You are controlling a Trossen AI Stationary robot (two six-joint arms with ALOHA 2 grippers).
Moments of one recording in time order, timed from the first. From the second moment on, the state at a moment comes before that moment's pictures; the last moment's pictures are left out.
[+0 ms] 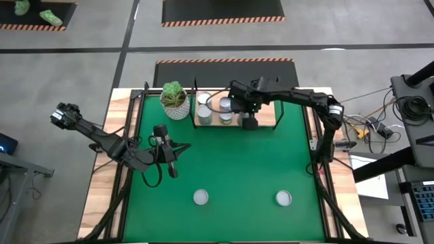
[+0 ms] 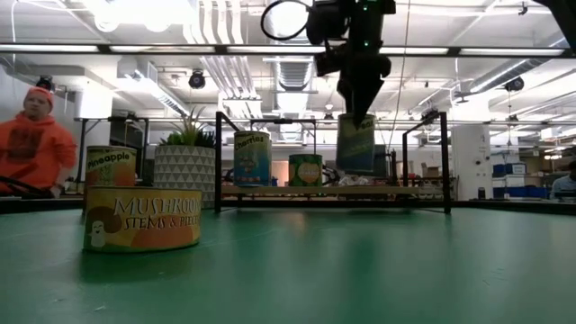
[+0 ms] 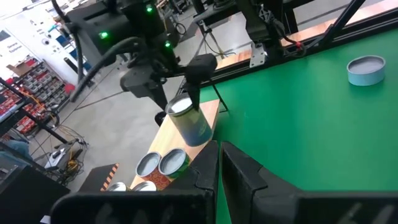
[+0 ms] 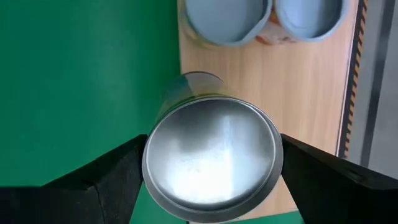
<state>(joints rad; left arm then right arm) -0.50 1.07 0.89 -0.23 -0.88 0.15 -0.36 1.83 1.76 -1.26 0.08 -0.34</state>
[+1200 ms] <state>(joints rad) -0.50 1.07 0.89 -0.23 -0.88 0.15 -0.41 1.90 1.76 -1.22 0.08 -0.39</state>
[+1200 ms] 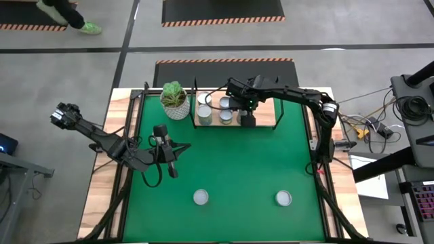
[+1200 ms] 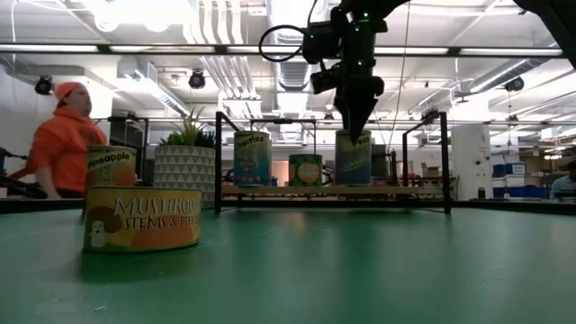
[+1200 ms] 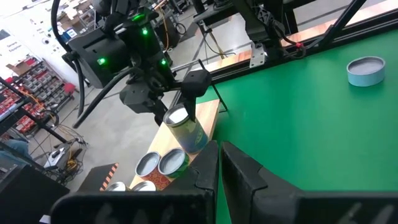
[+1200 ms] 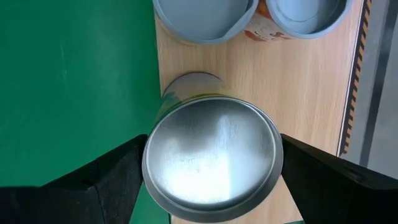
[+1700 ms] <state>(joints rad) -0.50 1.07 0.89 -0.23 -0.88 0.15 -0.41 1.90 1.76 -1.23 0.04 -0.39</state>
